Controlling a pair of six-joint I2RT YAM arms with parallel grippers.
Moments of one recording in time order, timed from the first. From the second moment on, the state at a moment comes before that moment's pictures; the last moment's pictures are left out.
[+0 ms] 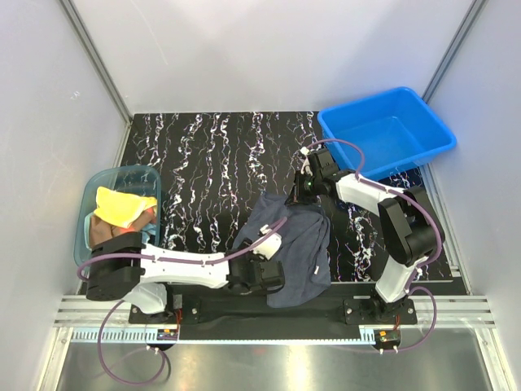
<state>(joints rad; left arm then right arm) -1.43 1.47 0.84 -0.74 -0.73 -0.74 0.45 1.77 1.09 -0.23 -0.38 0.51</state>
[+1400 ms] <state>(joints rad) -1.37 1.64 0.90 -0.79 -0.58 -0.73 0.44 1.76 0.98 -0.23 -0.41 0.40</state>
